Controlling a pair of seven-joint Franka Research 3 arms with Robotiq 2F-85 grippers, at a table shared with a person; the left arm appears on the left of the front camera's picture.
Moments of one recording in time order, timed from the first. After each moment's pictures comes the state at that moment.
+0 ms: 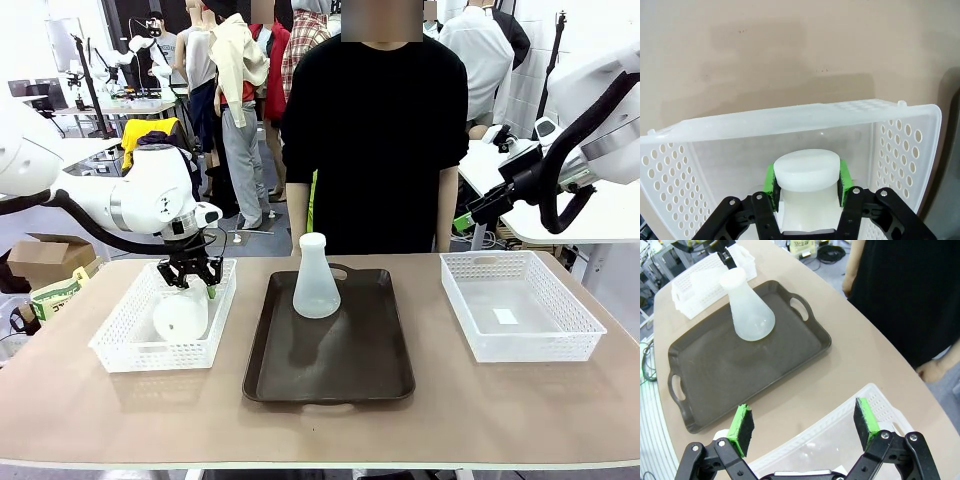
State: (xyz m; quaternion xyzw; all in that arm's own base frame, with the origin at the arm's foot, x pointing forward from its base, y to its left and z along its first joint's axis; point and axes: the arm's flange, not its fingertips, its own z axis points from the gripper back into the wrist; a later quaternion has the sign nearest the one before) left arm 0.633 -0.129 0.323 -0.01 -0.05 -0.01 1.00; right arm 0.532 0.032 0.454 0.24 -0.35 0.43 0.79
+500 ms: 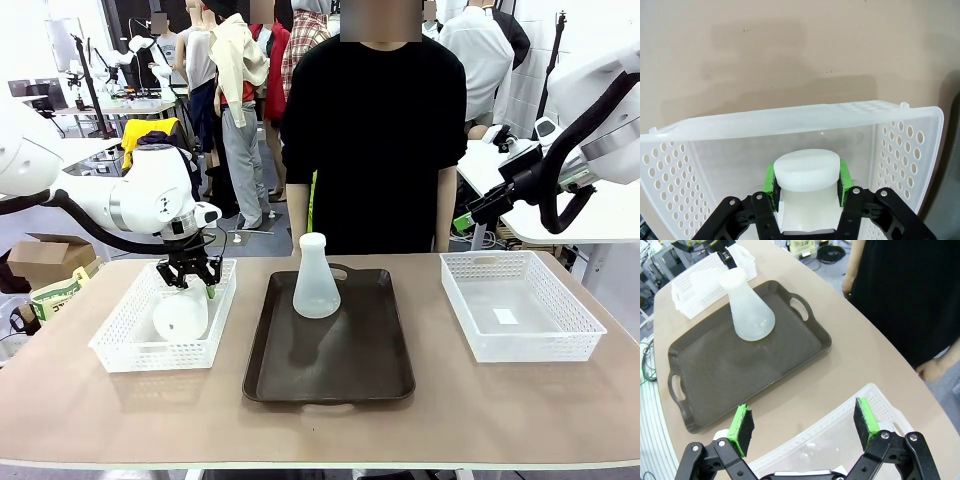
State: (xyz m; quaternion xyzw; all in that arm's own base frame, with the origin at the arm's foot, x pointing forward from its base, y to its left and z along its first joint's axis) left arm 0.634 -0.128 0.323 -0.01 -0.05 0.00 1.00; right arm 0.532 0.032 0.454 0.24 -0.35 0.43 0.79
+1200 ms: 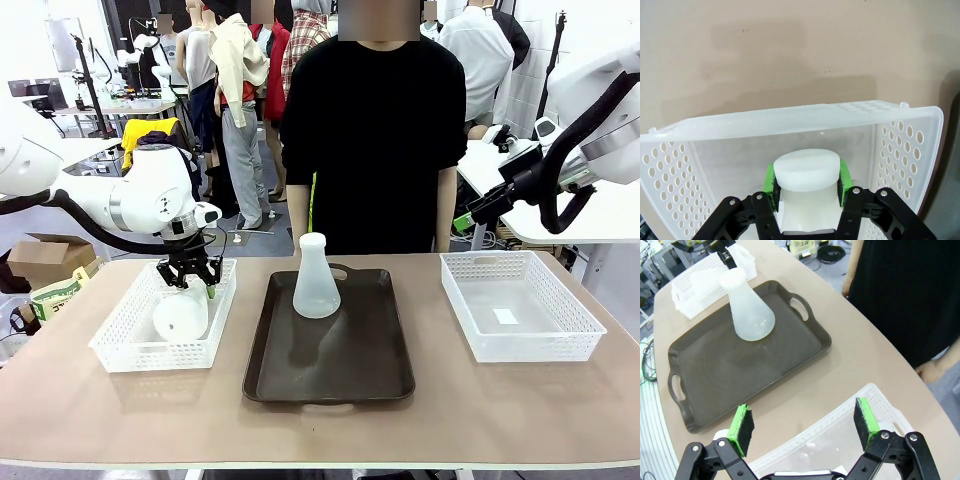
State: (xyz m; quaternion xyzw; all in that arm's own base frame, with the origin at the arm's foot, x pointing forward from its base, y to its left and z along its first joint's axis) left arm 0.633 -0.128 0.323 -0.01 -0.05 0.00 1.00; right arm 0.532 0.032 0.454 0.24 -0.35 0.43 0.79
